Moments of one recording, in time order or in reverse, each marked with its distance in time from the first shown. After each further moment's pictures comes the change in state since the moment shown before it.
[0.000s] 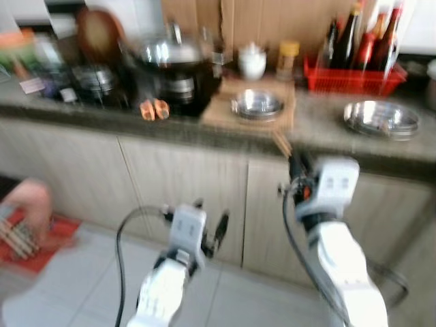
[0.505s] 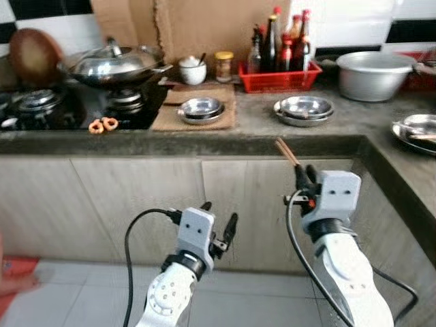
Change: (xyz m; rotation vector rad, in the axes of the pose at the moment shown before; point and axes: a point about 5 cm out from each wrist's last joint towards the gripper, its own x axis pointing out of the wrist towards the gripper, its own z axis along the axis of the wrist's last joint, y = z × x) left arm 0.001 -0.005 0.000 -0.004 -0.002 -0.017; right arm -0.005 -0.002 -0.006 -0.020 0.024 -0.009
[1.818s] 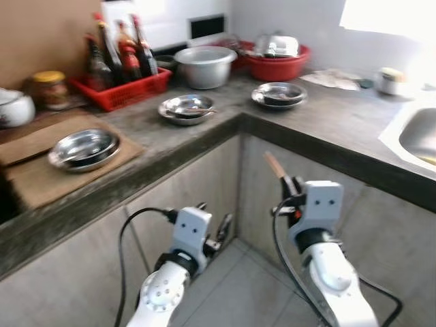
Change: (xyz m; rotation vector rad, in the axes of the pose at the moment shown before) left arm 0.001 0.013 -0.005 0.037 0.022 0.017; right arm -0.009 0.017 -0.014 0.009 0.063 0.053
